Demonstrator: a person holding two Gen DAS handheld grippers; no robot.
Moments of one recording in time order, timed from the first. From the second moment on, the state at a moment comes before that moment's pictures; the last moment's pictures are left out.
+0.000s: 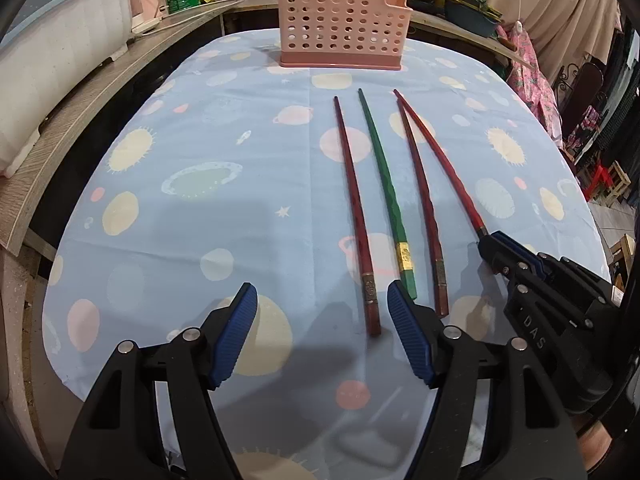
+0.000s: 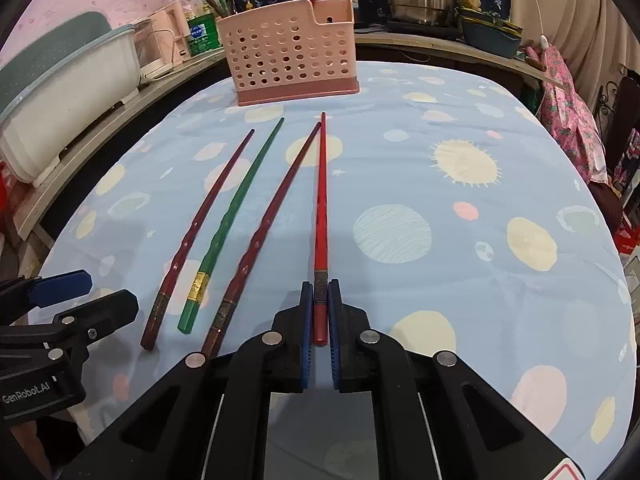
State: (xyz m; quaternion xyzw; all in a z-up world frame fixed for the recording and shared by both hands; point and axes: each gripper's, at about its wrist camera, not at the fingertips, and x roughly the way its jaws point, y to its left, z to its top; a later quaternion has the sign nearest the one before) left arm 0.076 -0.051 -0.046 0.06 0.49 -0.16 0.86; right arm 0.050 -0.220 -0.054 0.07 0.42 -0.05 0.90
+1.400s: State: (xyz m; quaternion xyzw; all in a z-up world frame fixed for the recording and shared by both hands) left arm 0.092 -0.043 -0.060 0.05 0.50 -0.14 0.85; right arm 0.034 -0.236 -0.053 0.10 0.43 -0.05 0.90
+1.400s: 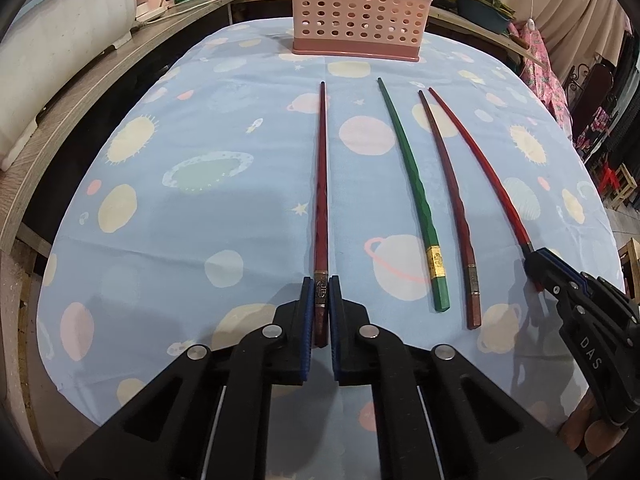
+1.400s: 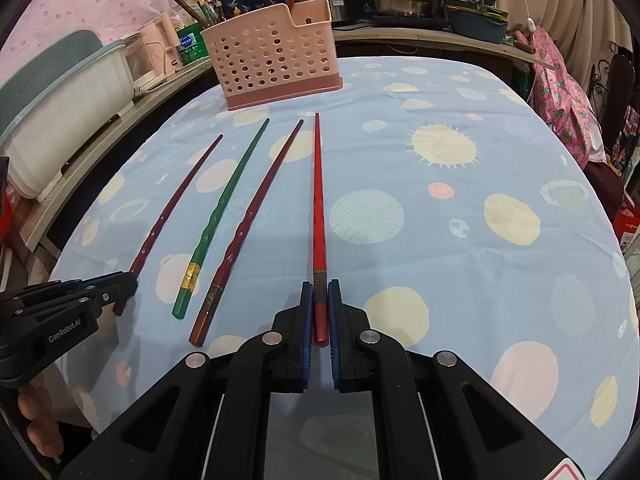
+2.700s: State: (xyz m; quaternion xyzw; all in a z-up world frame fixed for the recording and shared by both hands) left arm 0.167 -0.026 0.127 -0.02 0.32 -0.14 0.94; right arm 0.074 -0.286 0.130 0.12 0.24 -0.06 0.96
